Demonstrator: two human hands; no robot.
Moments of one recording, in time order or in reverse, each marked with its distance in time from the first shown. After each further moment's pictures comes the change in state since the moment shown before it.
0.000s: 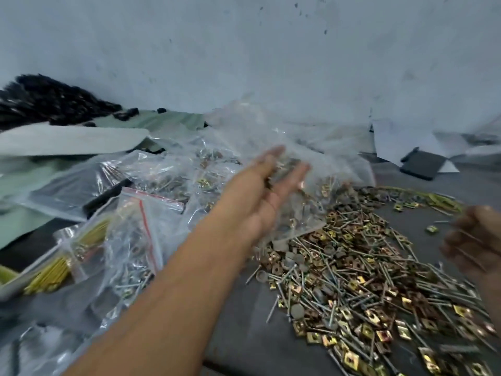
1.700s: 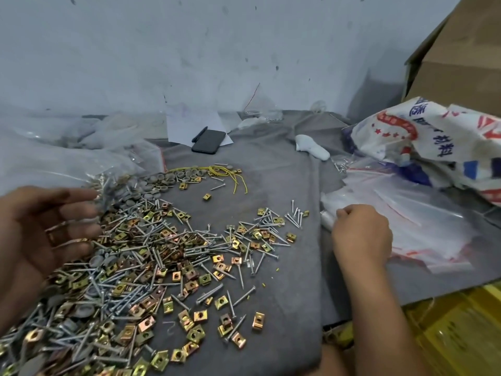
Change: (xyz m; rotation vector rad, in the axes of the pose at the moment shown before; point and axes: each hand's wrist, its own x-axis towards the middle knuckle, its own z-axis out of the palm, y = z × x) left_hand 0.009 -0.065 0.012 0.899 -0.176 -0.068; right_hand -0.002 -0.037 -0.186 -1.261 0.865 0.156
